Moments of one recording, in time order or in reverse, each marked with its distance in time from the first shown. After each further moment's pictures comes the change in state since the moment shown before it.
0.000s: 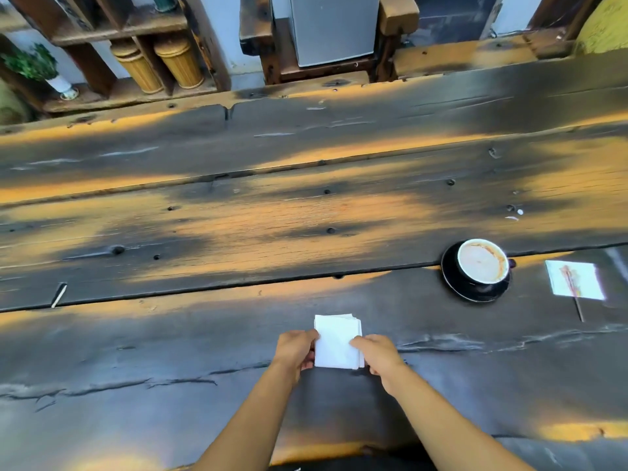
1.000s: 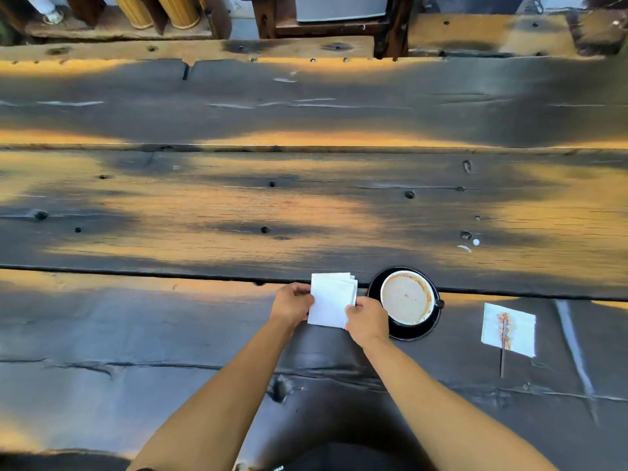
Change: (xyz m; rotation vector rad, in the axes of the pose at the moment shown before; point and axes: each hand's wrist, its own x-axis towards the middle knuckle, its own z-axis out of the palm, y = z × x) left_hand 0.032 0.099 0.196 0.046 0.074 0.132; right_hand 0.097 -0.074 -0.174 -0.459 0.169 -0.245
